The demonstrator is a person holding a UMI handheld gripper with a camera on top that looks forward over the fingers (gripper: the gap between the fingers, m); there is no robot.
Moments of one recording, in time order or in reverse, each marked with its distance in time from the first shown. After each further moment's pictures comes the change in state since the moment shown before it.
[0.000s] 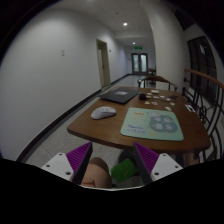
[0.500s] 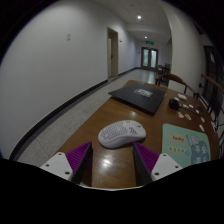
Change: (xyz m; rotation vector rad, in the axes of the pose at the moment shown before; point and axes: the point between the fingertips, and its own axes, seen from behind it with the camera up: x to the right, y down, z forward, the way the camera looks) arm -0.001 -0.003 -0.012 -0.116 -0.040 -0.120
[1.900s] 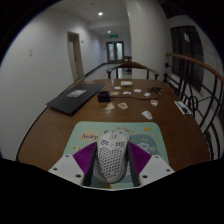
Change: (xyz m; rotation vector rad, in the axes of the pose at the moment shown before) arm 0.291 -0.257 -0.487 -0.098 0.224 0.248
